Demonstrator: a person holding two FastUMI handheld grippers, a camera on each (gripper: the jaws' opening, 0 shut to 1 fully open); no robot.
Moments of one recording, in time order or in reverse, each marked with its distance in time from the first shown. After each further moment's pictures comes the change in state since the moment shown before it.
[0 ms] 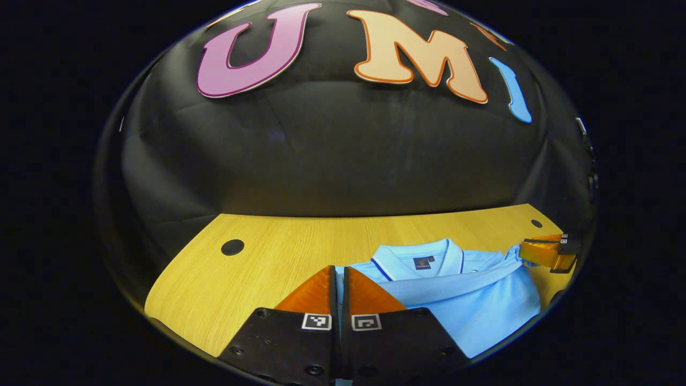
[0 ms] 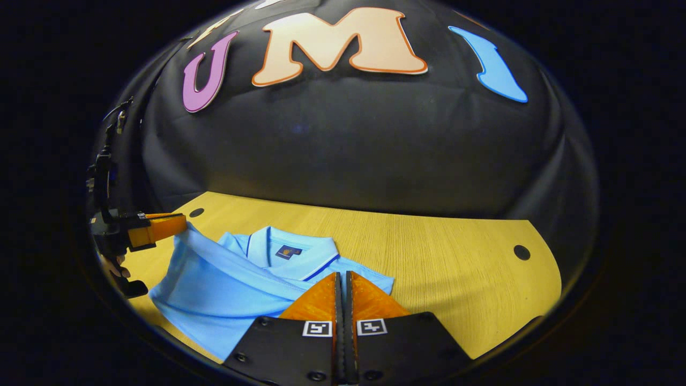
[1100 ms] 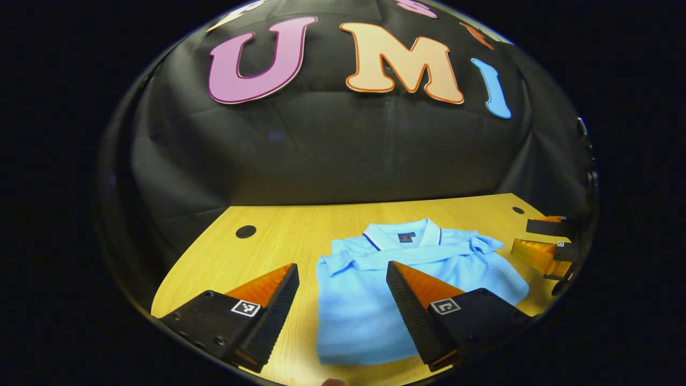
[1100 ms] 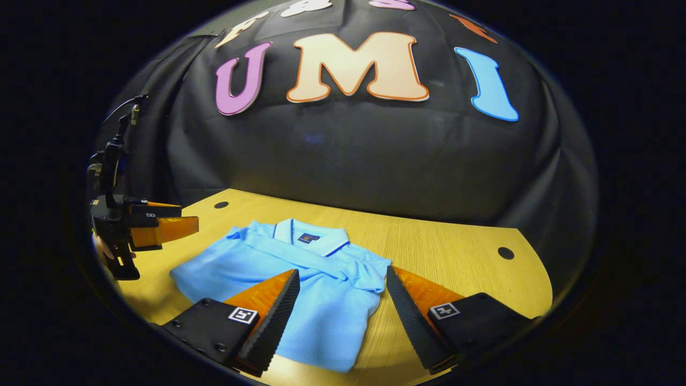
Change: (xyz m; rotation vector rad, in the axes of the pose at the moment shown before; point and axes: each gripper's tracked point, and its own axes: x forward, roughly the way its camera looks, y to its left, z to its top) left arm -0.129 -0.007 -0.028 0.016 0.000 -0.047; right arm -0.124 0.018 -0.016 -0.084 -0.115 0.064
